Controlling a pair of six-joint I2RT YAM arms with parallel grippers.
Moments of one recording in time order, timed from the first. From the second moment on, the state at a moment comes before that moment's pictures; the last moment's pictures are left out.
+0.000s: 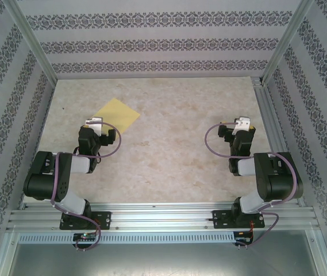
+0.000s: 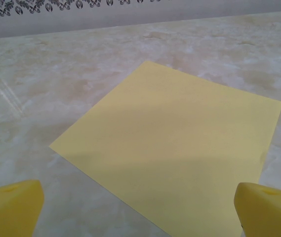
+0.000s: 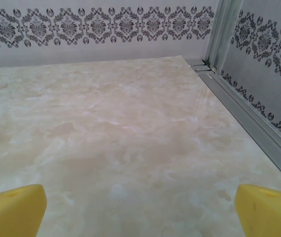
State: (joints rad) left arm -0.07 1.56 0.40 0.80 -0.03 0.02; right arm 0.01 1.54 0.32 0.98 0.19 0.00
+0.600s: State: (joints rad) left arm -0.06 1.56 1.06 -0.04 0.16 -0.30; right arm 0.05 1.21 0.77 0.10 -0.17 0.22
